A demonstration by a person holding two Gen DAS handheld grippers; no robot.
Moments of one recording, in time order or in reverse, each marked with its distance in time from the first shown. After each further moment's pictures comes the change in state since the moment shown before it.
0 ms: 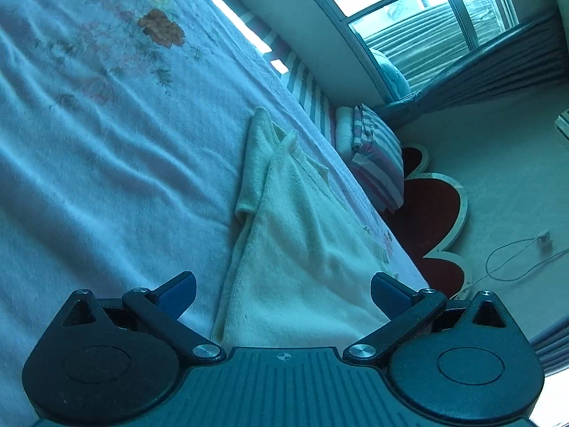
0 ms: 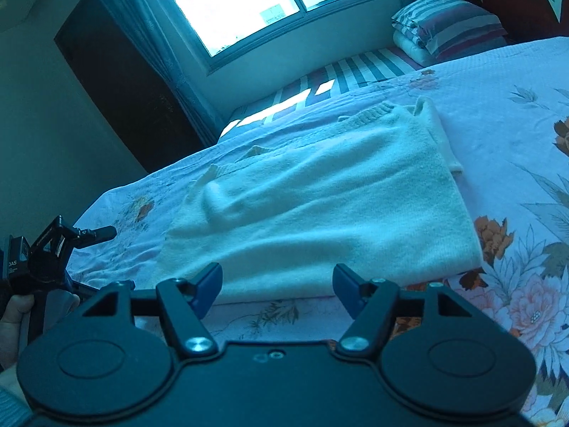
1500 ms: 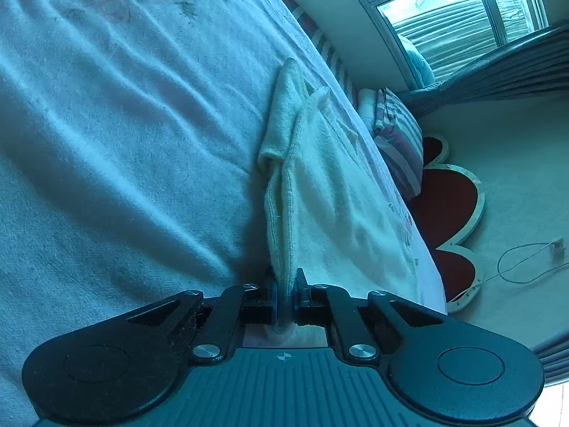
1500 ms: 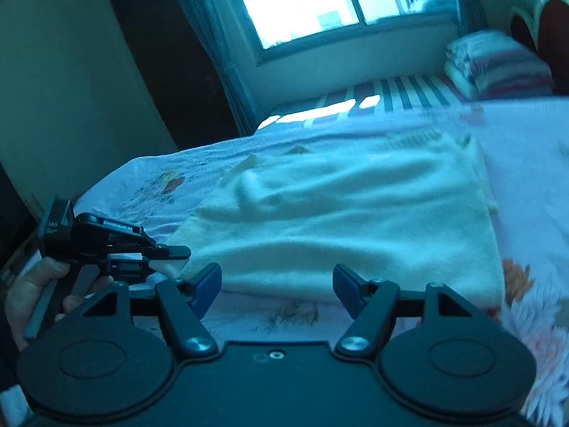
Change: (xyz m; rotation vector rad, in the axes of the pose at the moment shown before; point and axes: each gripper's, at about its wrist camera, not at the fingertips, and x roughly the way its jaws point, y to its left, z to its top) left arm 0.045 -0.006 -0.023 -0.041 0.070 0.062; right arm 0.001 0.023 -0.003 -0.254 -0.023 0.049
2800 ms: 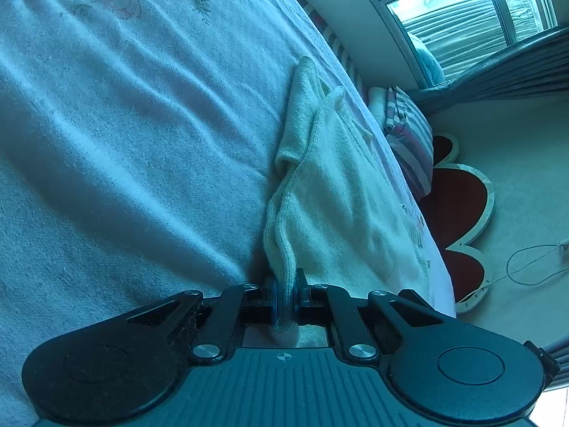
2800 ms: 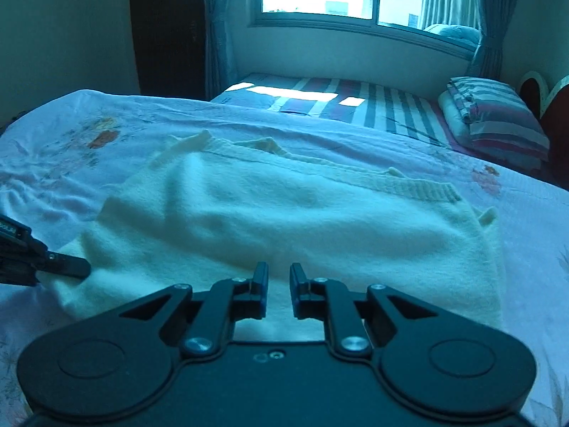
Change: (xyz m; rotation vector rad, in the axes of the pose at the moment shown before) left arm 0.000 0.015 0.001 -0.014 0.008 0.028; right arm 0.118 0.007 0.043 -0.231 0.147 -0.191
